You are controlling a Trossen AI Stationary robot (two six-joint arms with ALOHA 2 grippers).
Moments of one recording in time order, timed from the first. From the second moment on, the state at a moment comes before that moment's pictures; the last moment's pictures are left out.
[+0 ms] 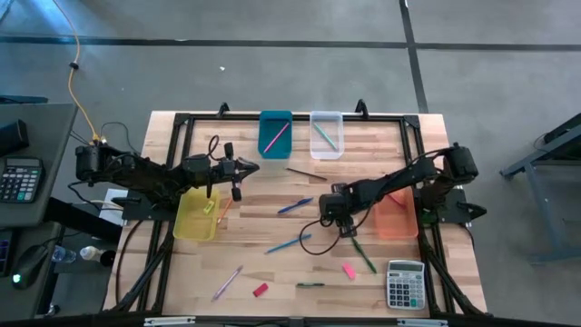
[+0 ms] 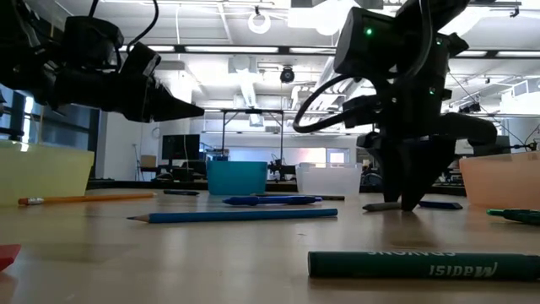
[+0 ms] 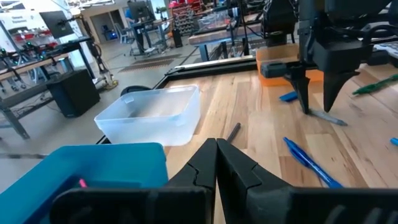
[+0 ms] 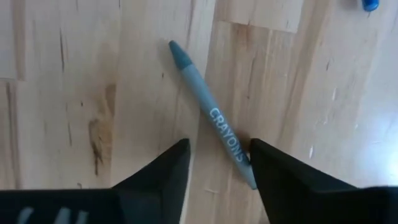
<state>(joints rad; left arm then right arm) 0.38 1.30 0.11 1.08 0.01 0.23 0.13 1.74 0.92 -0.54 0.03 -0.02</state>
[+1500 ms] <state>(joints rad) 0.38 1.30 0.11 1.02 0.01 0.21 0.12 1.69 0.98 -0.82 0.07 0.25</state>
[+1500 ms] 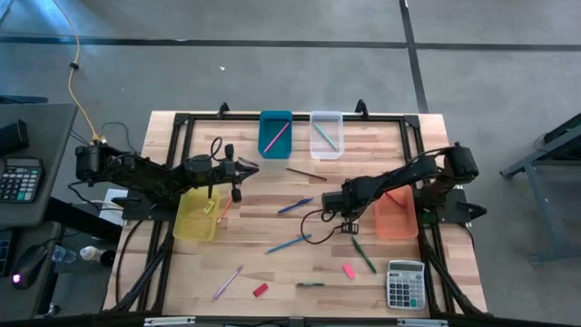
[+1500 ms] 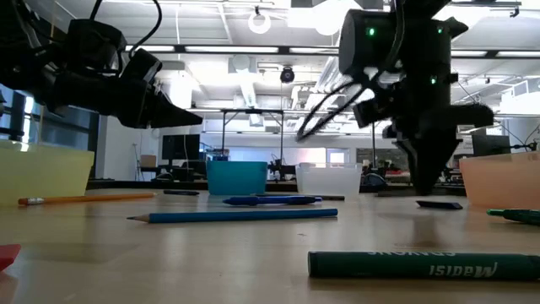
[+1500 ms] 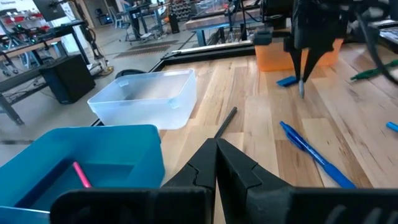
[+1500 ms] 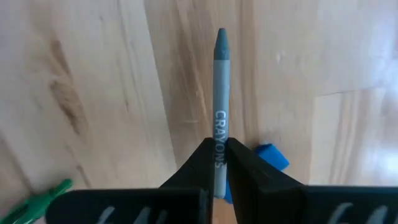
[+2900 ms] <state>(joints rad) 0.38 1.30 0.11 1.01 0.01 0.21 0.27 1.05 0.70 -1.21 0.12 1.10</state>
